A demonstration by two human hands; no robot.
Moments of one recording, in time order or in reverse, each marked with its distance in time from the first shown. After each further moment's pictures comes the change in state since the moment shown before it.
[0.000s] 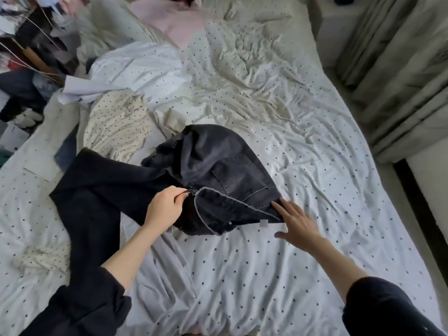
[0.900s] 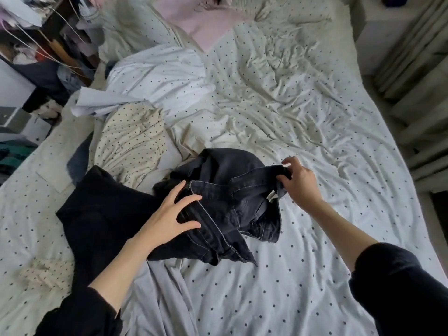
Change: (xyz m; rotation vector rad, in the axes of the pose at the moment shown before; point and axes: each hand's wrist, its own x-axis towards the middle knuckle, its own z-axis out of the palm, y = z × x) left_hand 0.076 -0.035 -0.029 -0.032 -0.368 0.039; right_hand 0.161 -0.047 -0.136 0.477 0.449 -0.046
